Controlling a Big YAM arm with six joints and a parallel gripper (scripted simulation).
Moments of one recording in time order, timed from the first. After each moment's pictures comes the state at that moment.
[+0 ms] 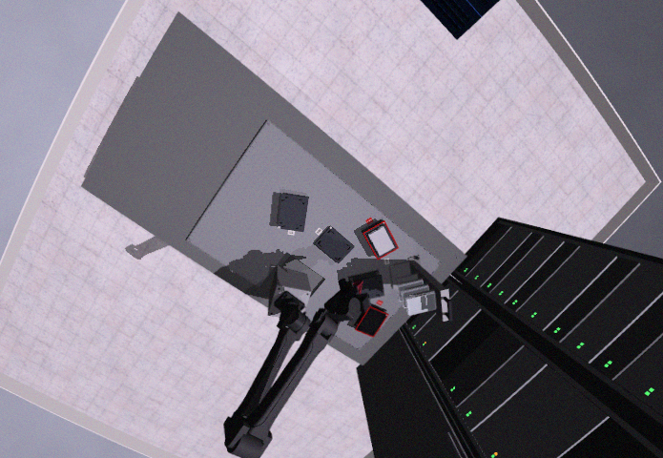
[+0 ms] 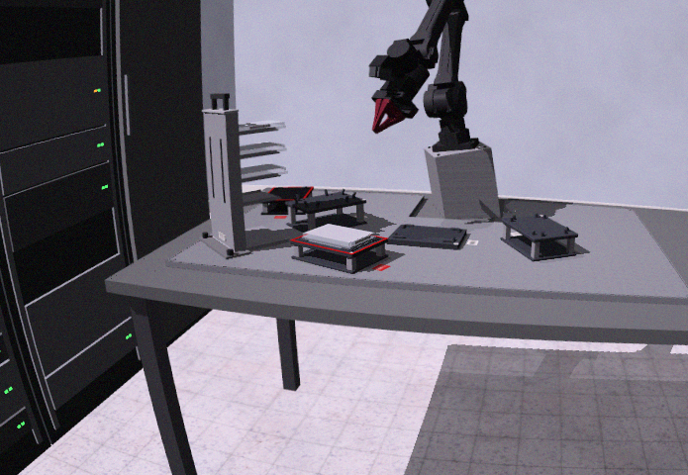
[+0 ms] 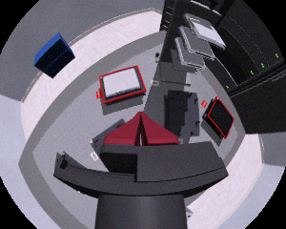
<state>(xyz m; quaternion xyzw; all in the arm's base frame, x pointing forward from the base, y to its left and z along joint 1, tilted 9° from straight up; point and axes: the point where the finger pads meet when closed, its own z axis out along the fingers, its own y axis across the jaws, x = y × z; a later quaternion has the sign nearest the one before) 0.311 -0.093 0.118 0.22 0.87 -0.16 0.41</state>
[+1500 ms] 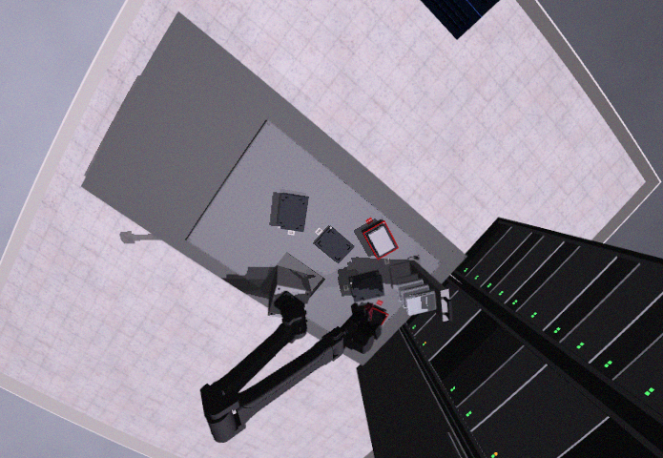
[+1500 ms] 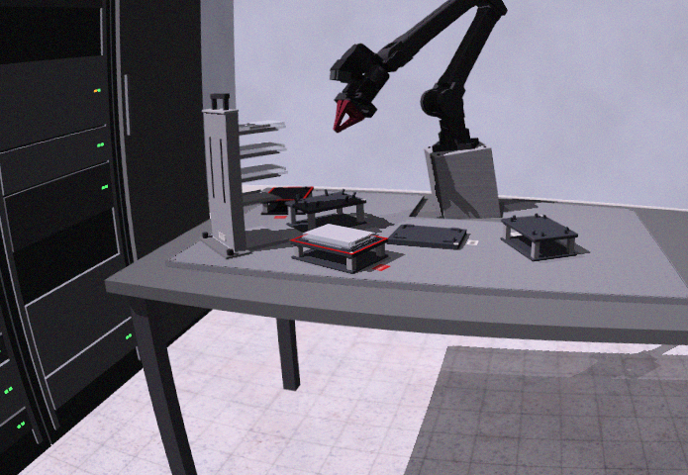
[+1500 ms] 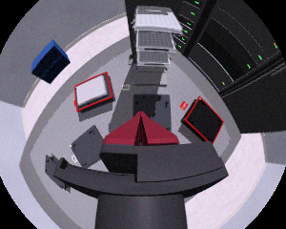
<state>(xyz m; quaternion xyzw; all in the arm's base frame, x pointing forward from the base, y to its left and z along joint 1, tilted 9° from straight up) 0.268 -0.211 0.125 0.23 0.87 -0.15 0.42</state>
